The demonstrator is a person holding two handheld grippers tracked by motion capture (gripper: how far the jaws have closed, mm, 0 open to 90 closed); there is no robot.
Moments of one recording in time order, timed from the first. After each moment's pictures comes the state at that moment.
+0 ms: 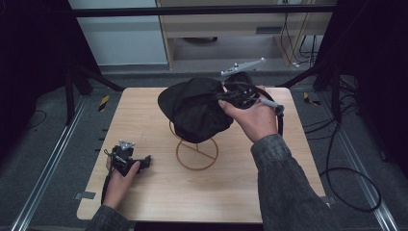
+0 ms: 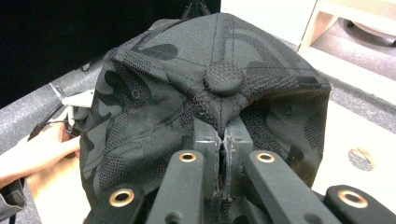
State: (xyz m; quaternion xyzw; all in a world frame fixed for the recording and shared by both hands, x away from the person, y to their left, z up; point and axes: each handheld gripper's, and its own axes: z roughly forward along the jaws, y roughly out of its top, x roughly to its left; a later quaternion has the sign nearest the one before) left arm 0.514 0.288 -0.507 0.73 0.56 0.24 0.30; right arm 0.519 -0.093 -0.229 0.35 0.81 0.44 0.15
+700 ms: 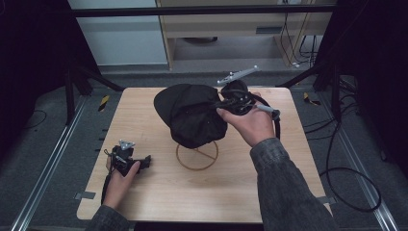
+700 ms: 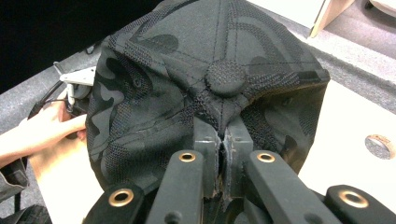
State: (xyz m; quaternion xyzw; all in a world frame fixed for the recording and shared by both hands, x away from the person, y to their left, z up) left arm 0.514 0.288 -0.507 0.73 0.56 0.24 0.30; right arm 0.522 -0.087 -0.251 0.35 0.83 0.42 0.13
